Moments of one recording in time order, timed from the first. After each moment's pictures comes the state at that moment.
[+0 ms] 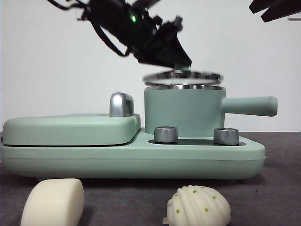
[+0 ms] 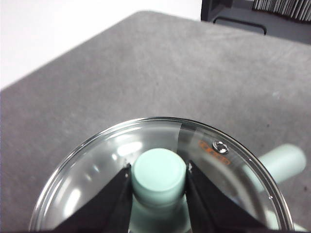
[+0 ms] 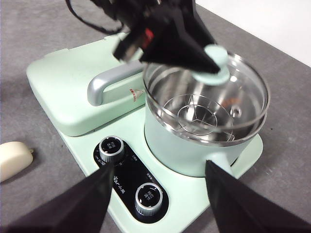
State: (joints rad) left arm -0.64 1.72 1.29 0.08 0.33 0.19; right arm 0.34 0.72 0.76 -0.50 -0.44 -0.30
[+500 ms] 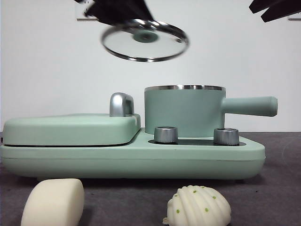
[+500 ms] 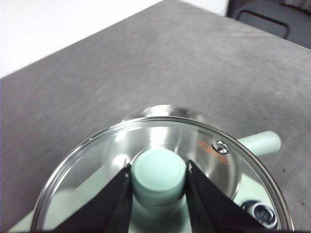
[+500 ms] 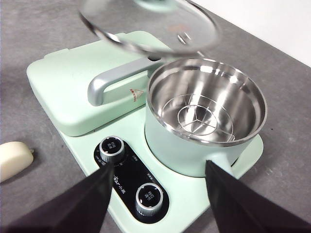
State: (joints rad) left arm -0.57 1.44 1.31 -0.32 0.26 0.10; right arm 0.34 0.72 0.76 -0.50 -0.44 -0.30
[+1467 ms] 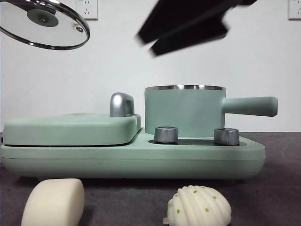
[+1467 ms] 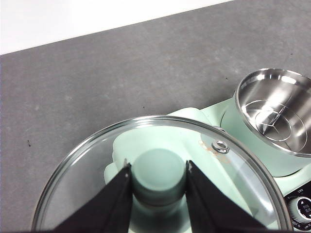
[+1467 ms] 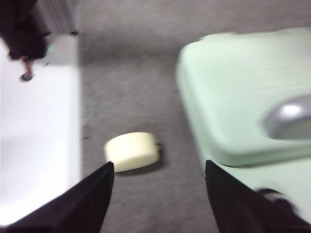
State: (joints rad) left arm -0.24 1.14 1.24 -0.64 0.19 0.09; right arm 0.90 1.10 0.76 -0.30 -0.38 -0.30
